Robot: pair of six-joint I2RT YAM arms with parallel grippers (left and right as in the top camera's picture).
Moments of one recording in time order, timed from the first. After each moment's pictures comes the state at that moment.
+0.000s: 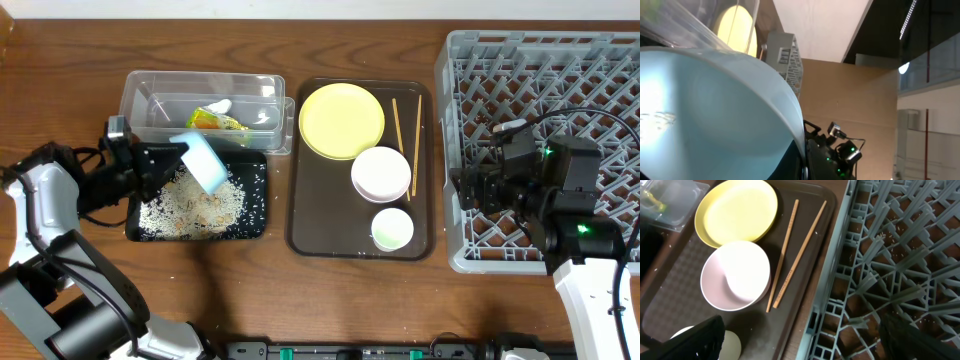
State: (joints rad) left arm 0.61 1.72 1.20 -1.25 1.43 0.12; right arm -0.04 1.08 0.86 -0.59 -0.34 -0.14
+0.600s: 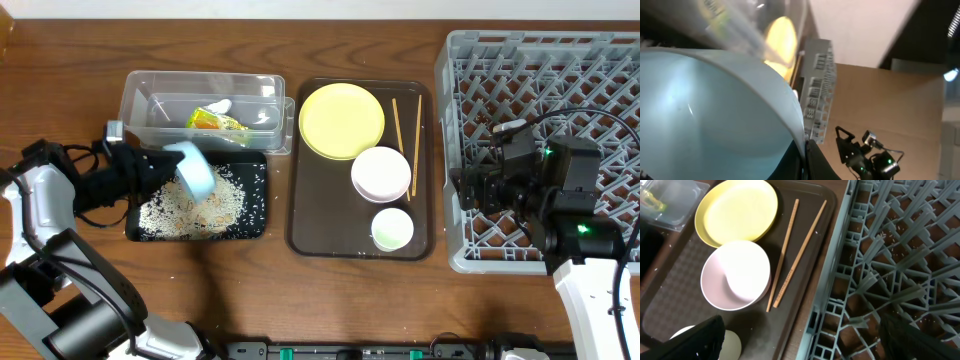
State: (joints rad) left arm 0.63 1.73 1.20 -1.14 1.26 0.09; right arm -0.04 1.08 0.86 -0.59 -0.34 -0.14
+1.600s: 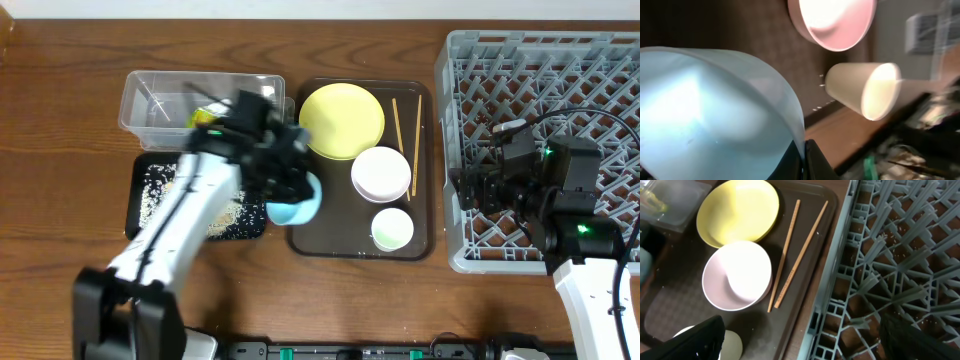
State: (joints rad) left arm -0.34 1.60 1.21 -0.96 0.54 -0.15; right arm -0.04 1.08 0.86 -0.59 -0.35 -0.14
